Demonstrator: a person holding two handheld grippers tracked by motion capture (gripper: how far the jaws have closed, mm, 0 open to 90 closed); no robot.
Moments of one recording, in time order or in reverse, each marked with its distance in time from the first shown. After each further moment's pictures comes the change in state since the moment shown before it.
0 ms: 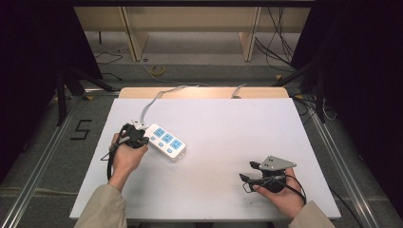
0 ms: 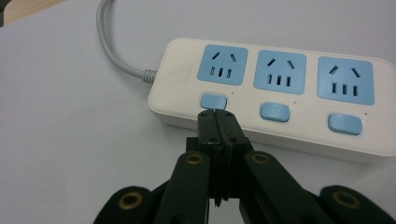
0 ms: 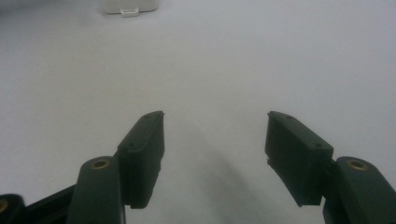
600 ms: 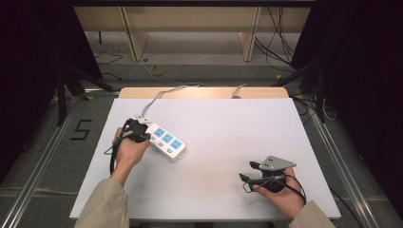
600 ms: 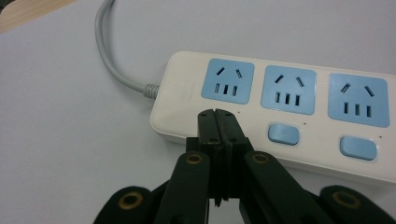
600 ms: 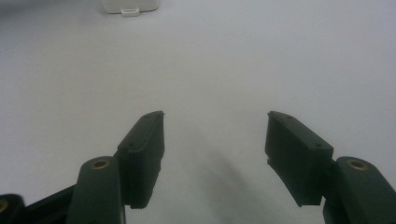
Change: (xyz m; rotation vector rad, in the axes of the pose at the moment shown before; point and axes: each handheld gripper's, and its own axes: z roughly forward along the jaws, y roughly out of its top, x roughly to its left) left arm 0.004 0.016 0.010 0.026 0.003 0.012; right arm 0.000 0.000 0.001 -0.003 0.003 0.001
